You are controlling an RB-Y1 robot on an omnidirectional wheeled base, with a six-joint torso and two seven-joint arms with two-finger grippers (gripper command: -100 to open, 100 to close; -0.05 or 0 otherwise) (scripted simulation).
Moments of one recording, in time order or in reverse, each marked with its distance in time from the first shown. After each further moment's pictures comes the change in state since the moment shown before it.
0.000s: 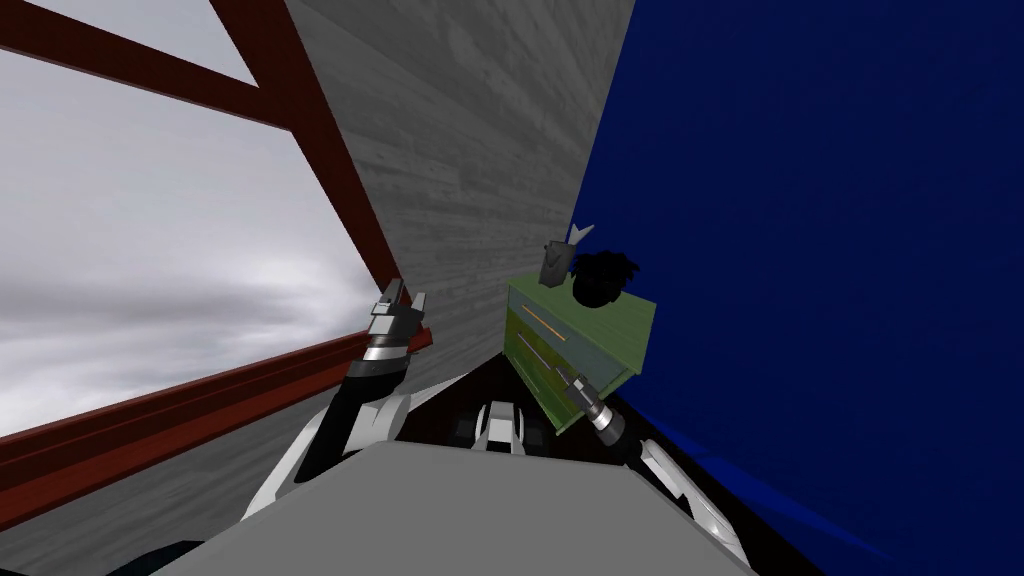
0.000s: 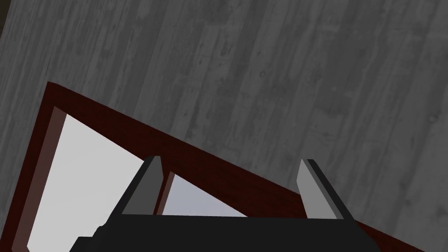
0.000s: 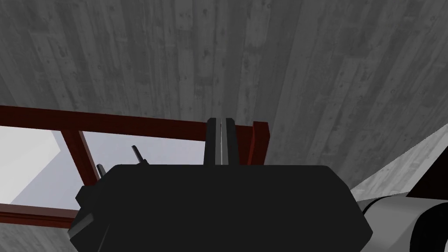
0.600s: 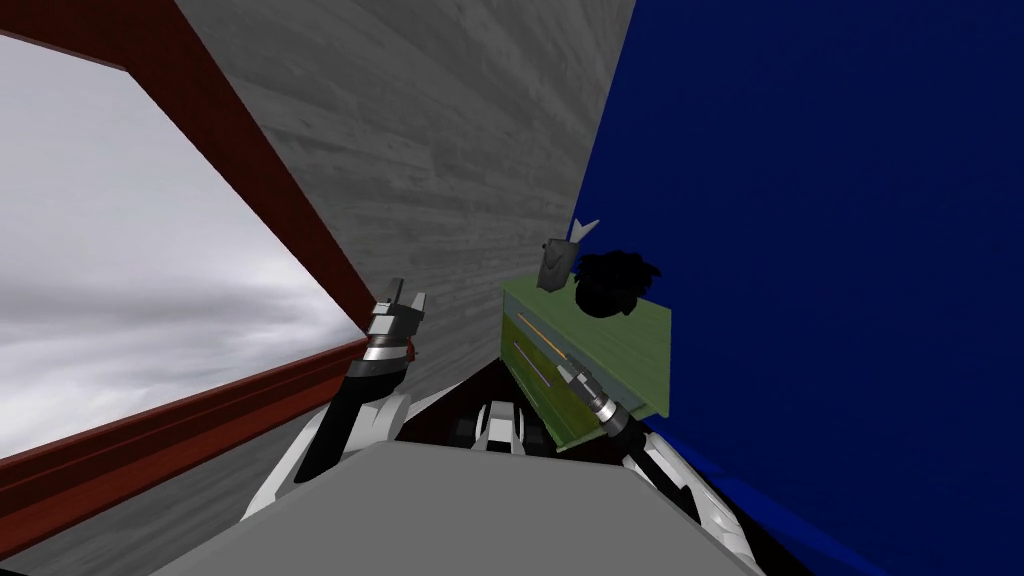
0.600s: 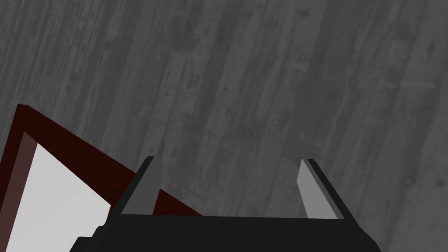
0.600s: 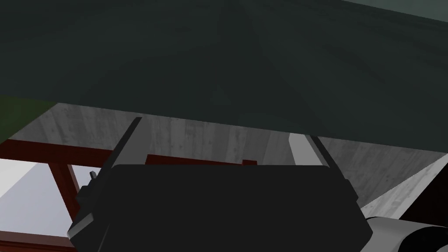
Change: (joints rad) left arm 0.000 0.000 0.000 0.000 0.000 0.000 0.000; right arm -0.021 -0.014 -0.042 -0.006 0.001 0.024 0.017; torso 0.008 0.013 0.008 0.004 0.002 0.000
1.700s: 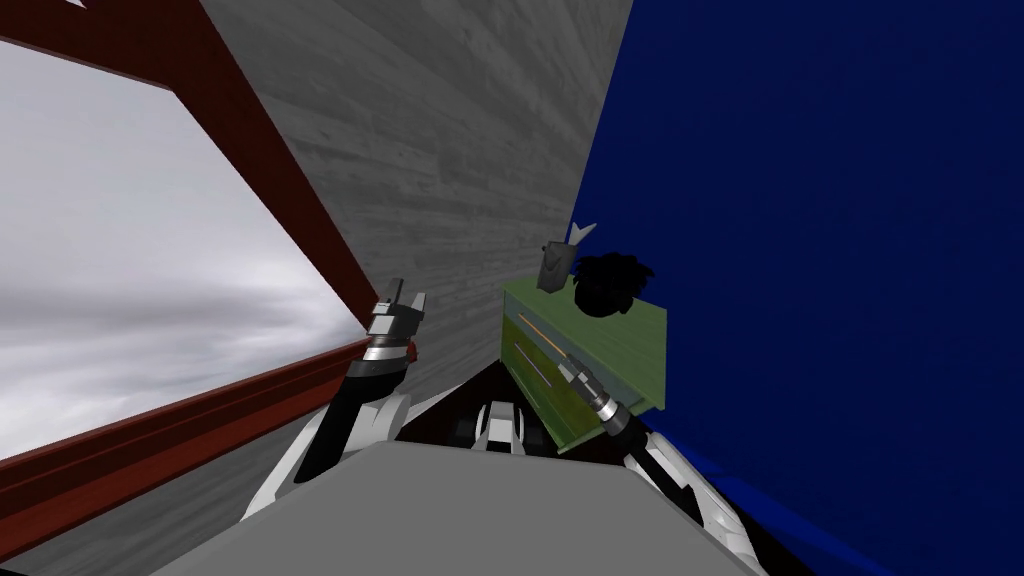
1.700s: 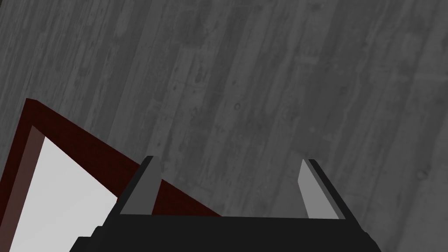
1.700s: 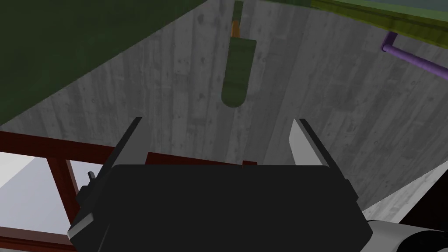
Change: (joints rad) left arm 0.000 0.000 0.000 0.000 0.000 0.000 0.000; right arm 0.002 -0.006 -0.008 -0.010 -0.001 0.006 0.006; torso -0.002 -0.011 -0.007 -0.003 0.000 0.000
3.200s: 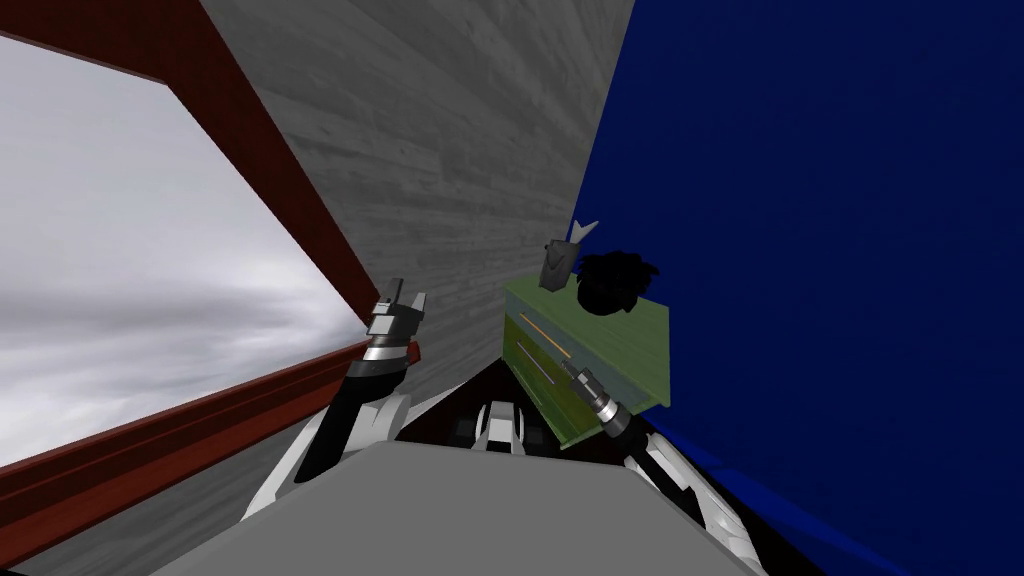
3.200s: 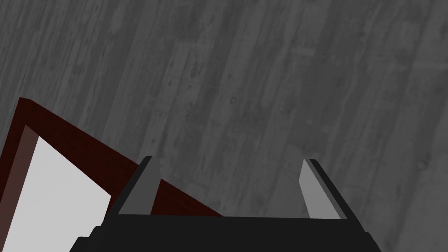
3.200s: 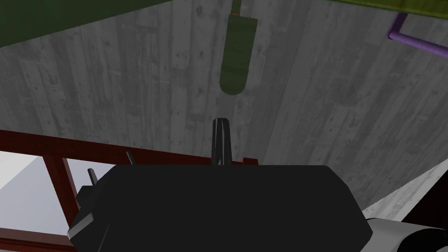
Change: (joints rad) left arm -0.001 0.000 0.000 0.000 0.000 0.000 0.000; right arm 0.010 -0.003 0.003 -0.017 0.000 0.002 0.007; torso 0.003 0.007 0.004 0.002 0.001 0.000
